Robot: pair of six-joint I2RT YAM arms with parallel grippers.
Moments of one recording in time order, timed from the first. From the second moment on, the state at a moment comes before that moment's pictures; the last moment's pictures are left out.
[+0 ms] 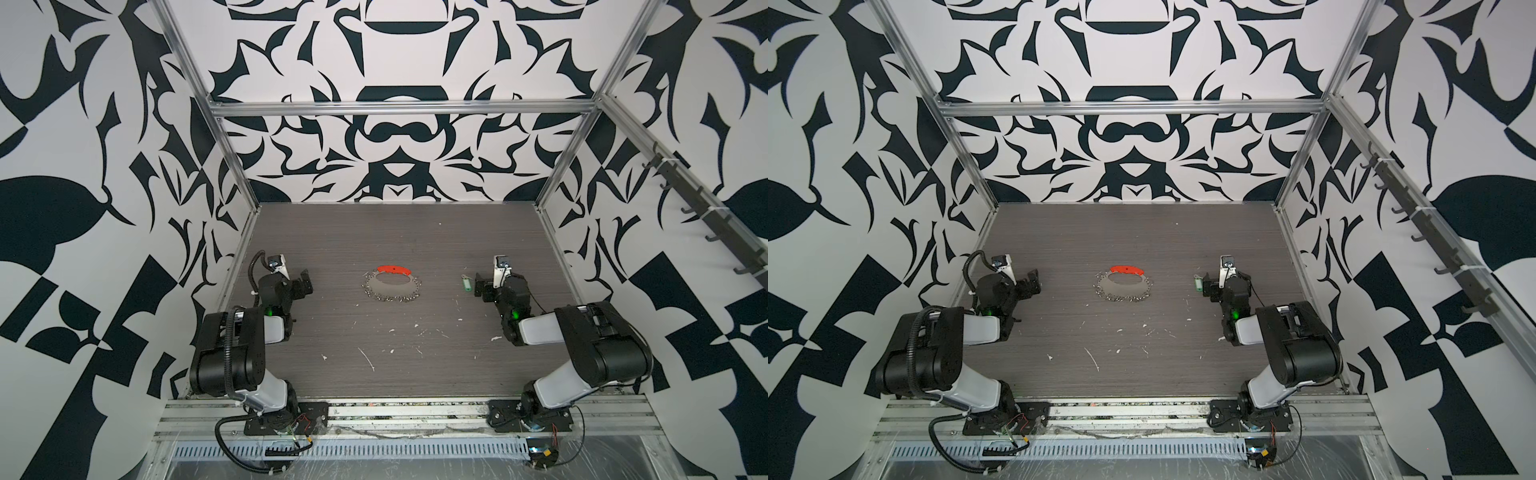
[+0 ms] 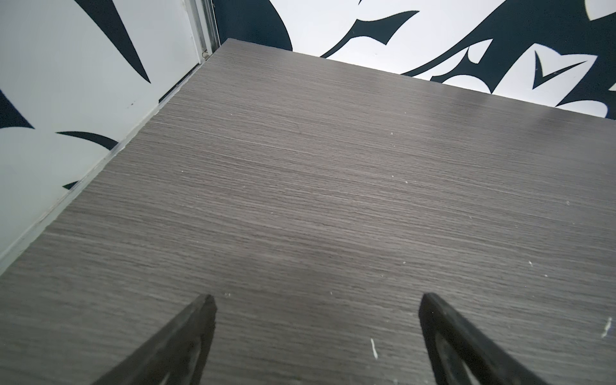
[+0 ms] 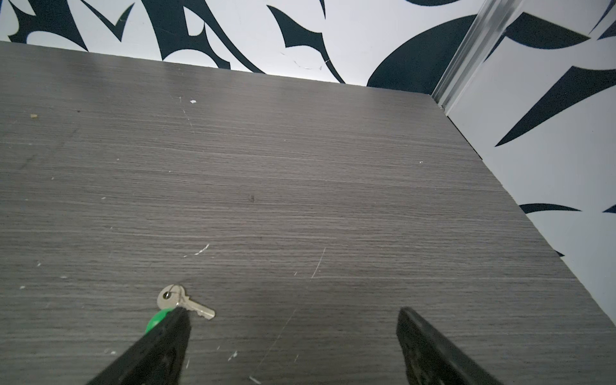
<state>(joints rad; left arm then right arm) 0.11 1.54 0.36 0.78 0.06 -0.12 0.14 1.57 0.32 0.87 0.17 -0.03</state>
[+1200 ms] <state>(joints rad) -0.12 1.10 1.00 -0.31 -0.09 -0.53 0.16 0.79 0.62 0.07 0.48 0.34</state>
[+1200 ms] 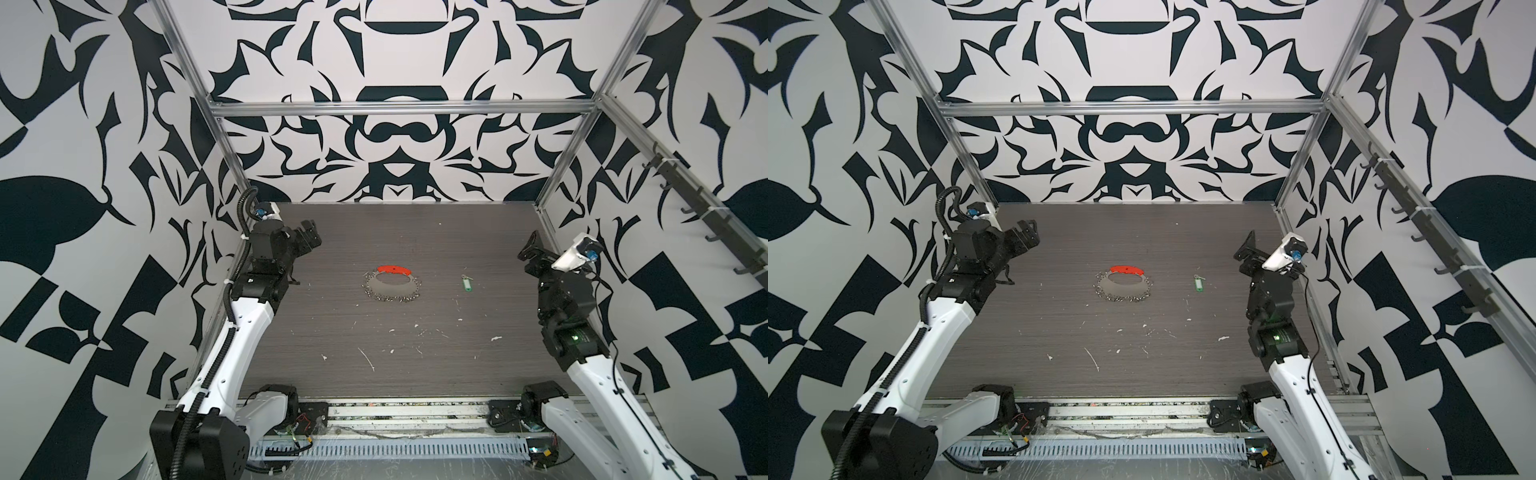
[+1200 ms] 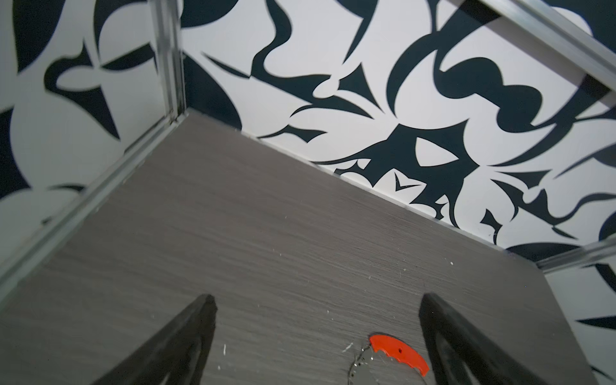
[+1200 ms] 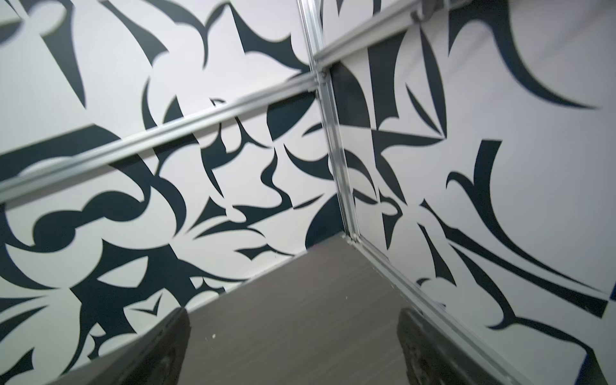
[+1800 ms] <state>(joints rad) -0.63 1.50 0.95 -0.13 0.04 -0.59 0.18 1.33 0.52 0.02 0.18 0.54</state>
